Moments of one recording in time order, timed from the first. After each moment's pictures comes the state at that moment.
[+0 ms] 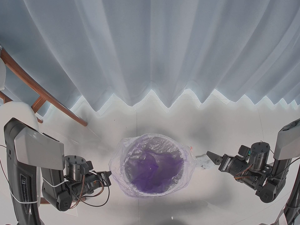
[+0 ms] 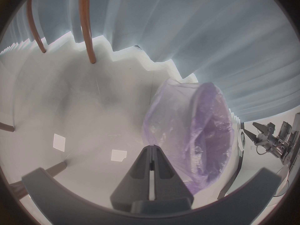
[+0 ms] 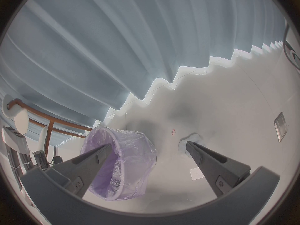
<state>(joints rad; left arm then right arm) -0.36 2.32 -0.25 -1.51 -0.08 -0.50 0.24 2.09 -0.16 -1.55 -0.03 0.53</state>
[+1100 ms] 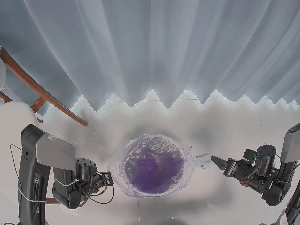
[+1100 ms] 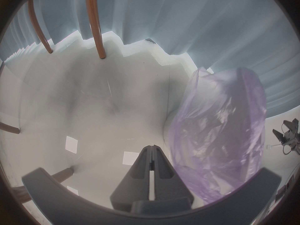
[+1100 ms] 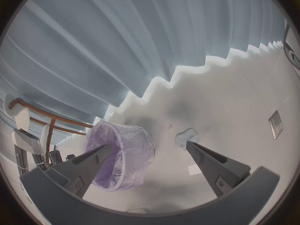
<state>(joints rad) -0.34 2.49 -0.38 -1.51 0.03 -0.45 0.24 2.02 -0.07 -1.55 -0.03 0.53</state>
